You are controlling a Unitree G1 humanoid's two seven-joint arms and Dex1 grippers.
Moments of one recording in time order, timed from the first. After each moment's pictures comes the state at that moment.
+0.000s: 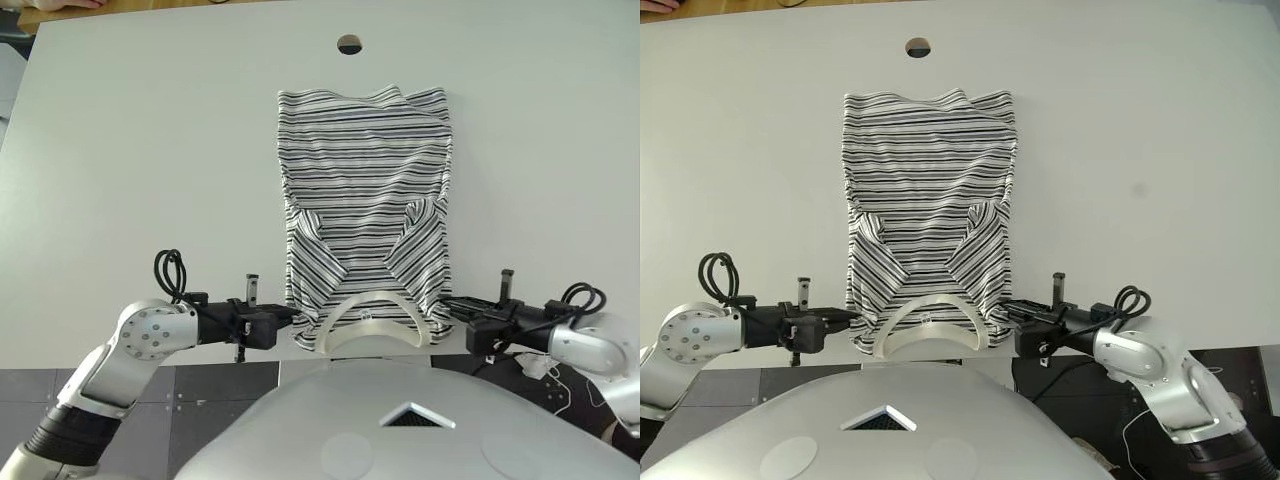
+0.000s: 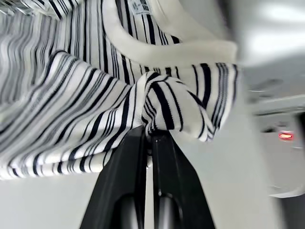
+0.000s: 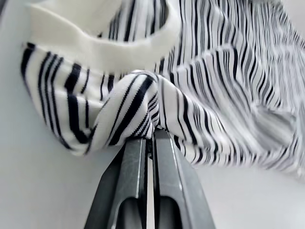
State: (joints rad) left arm 0.57 1.00 -0.15 -0.36 -0.04 -0.29 -1.05; right arm 0.65 -0.97 0.09 -0.45 -0.25 -0.33 0.80
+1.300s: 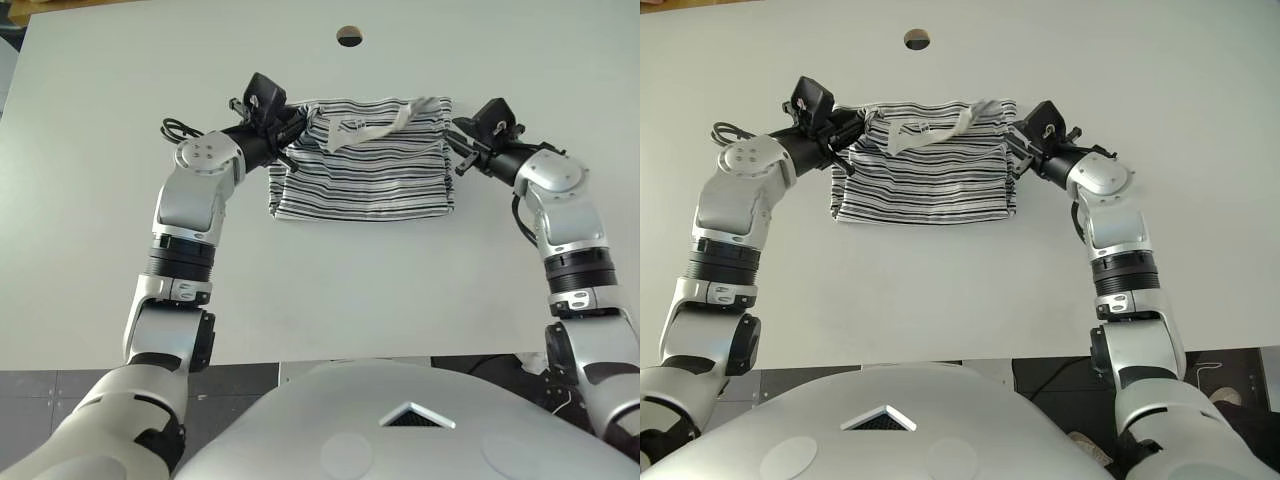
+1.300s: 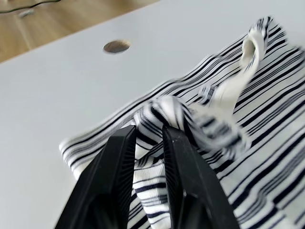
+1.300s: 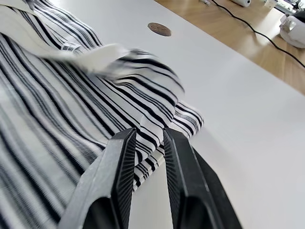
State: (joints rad) left arm -0.40 0.37 -0.15 0.28 -0.14 0.42 -0.50; right arm -0.39 -0.40 0.15 0.45 0.01 0.08 0.59
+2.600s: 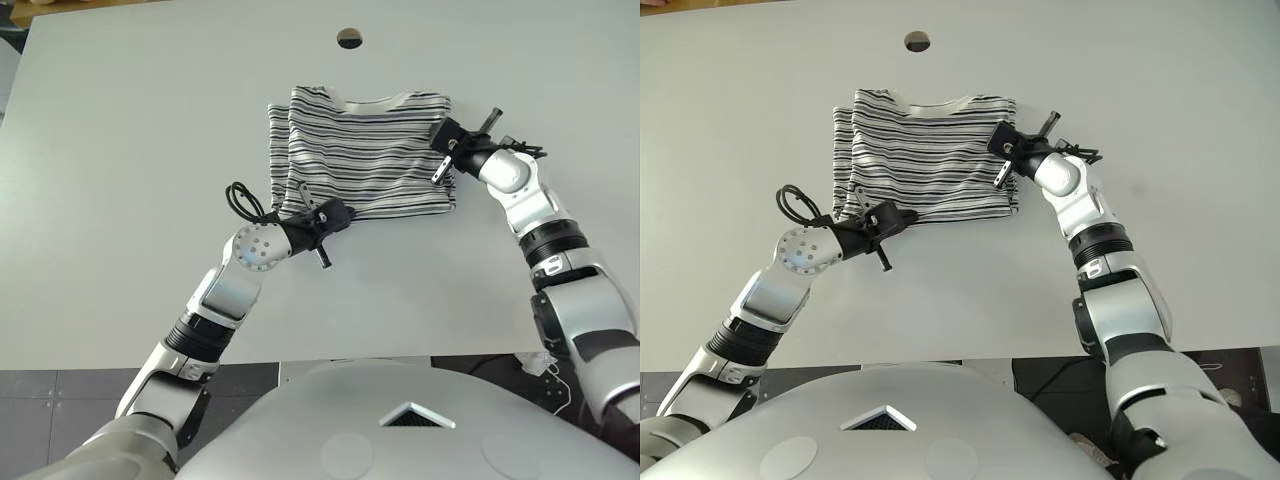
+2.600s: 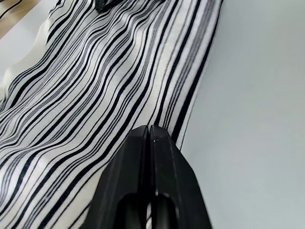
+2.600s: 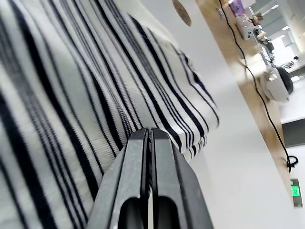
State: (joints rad) left arm -0.05 0.44 -0.45 -0.11 0.15 0.26 -0.60; right arm -0.57 -0.39 0.34 0.86 -0.40 -0.29 0.41
